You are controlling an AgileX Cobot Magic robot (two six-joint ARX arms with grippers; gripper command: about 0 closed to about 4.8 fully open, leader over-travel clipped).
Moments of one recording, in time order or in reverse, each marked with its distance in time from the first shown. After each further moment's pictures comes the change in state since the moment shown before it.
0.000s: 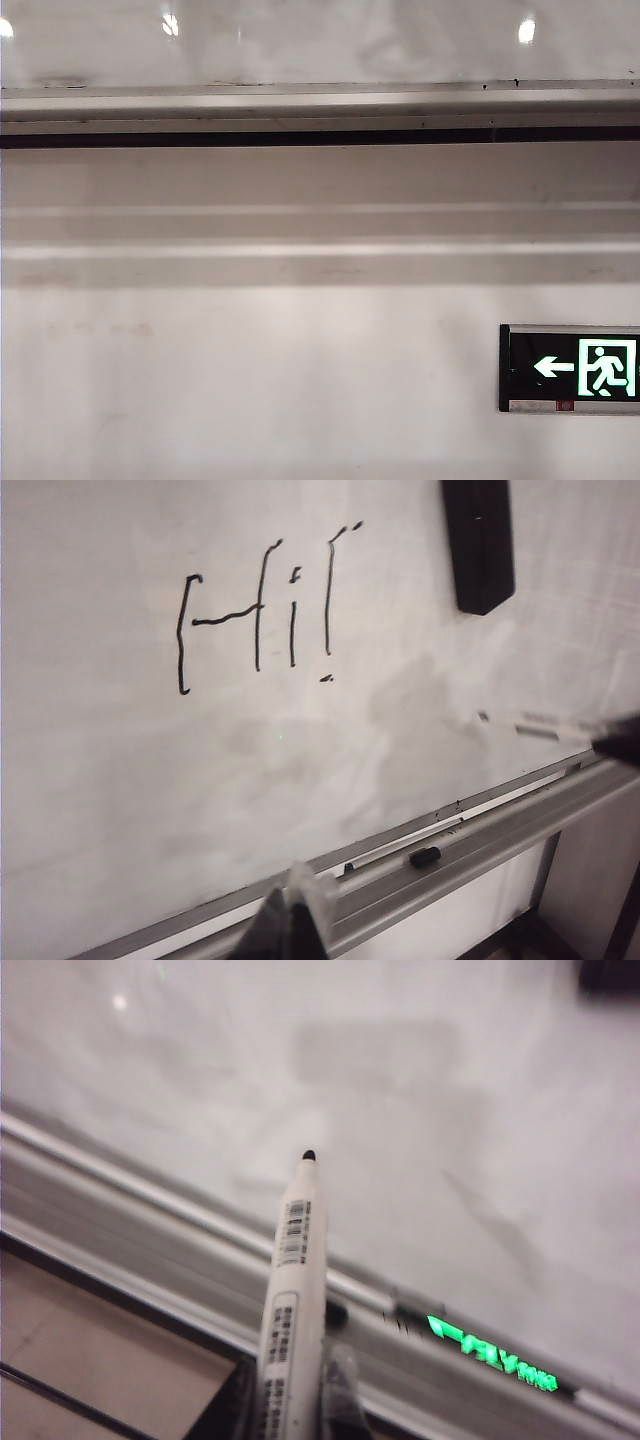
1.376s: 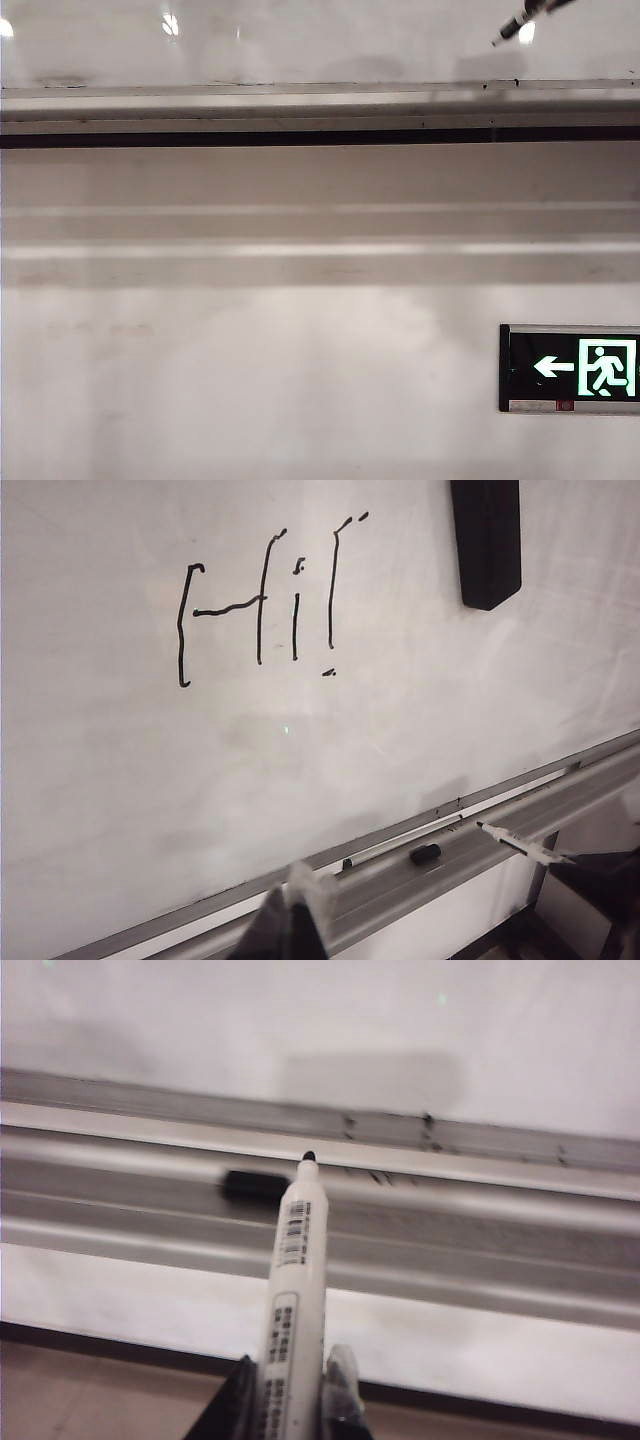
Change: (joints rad) left arm 0.000 0.008 0.000 0.000 -0.002 -0.006; right arm -0.314 -0.327 -0.969 0.757 -0.213 0.171
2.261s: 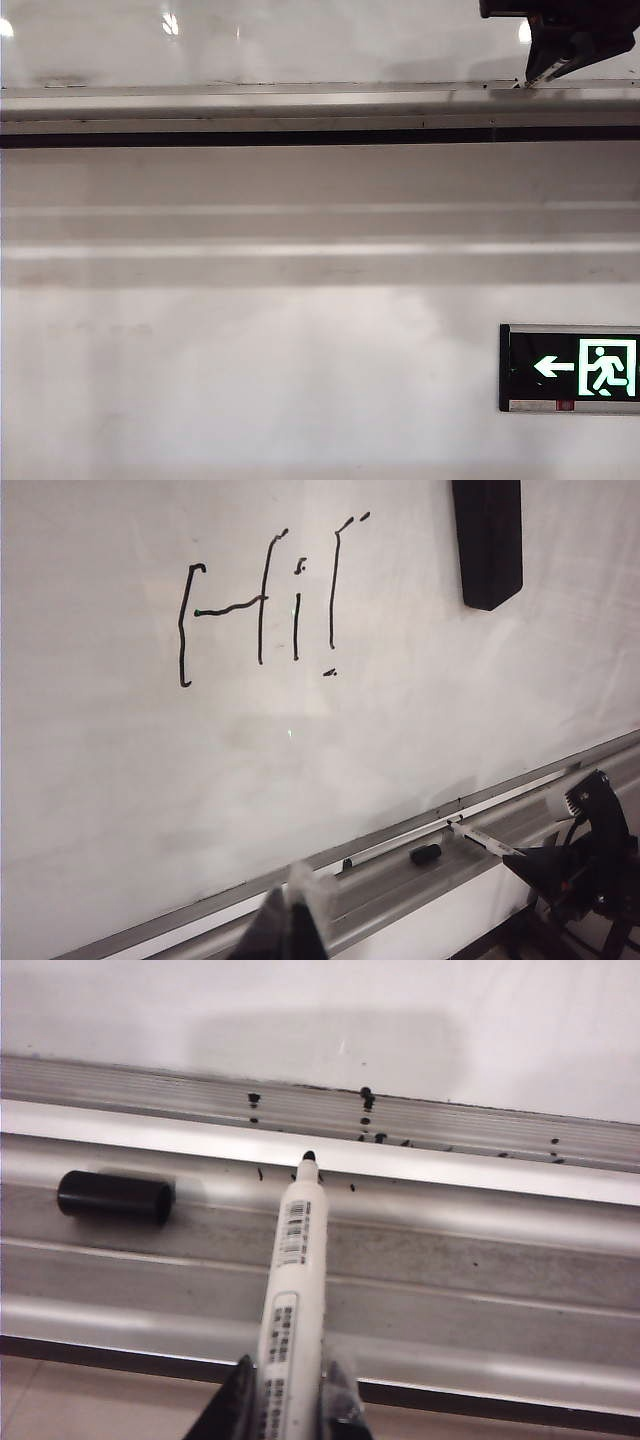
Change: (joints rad) left arm 0.000 0.000 0.000 0.000 0.000 0.000; right arm -0.143 0.191 -0.005 0.168 -0.083 -0.052
